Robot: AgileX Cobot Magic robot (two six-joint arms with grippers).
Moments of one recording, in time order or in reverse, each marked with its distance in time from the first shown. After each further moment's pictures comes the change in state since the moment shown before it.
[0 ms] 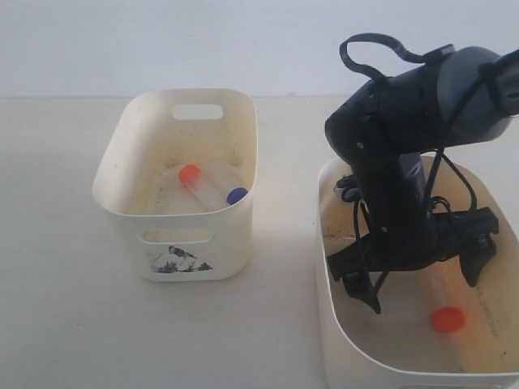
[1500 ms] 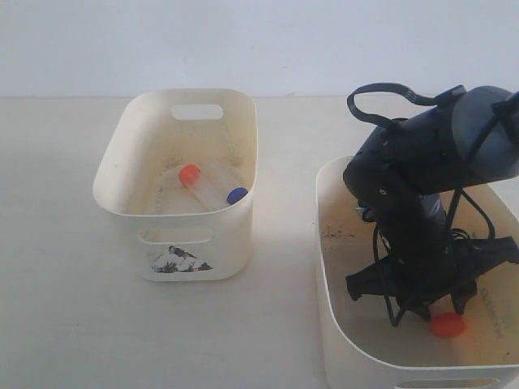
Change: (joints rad) left arm 0.000 0.000 0.000 0.000 0.000 0.000; right arm 0.004 -0.020 0.164 -0.101 -0.147 0.201
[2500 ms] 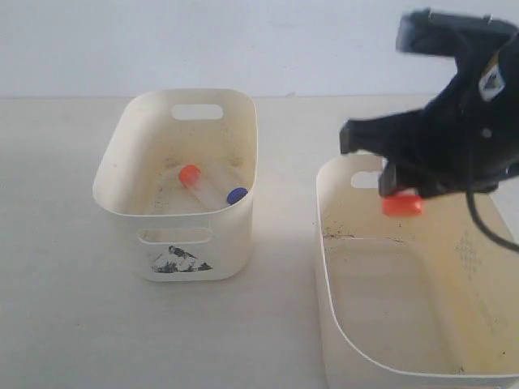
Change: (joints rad) left arm 0.000 0.000 0.000 0.000 0.000 0.000; right arm -0.012 -0.615 -0.036 0.277 -0.146 -0.241
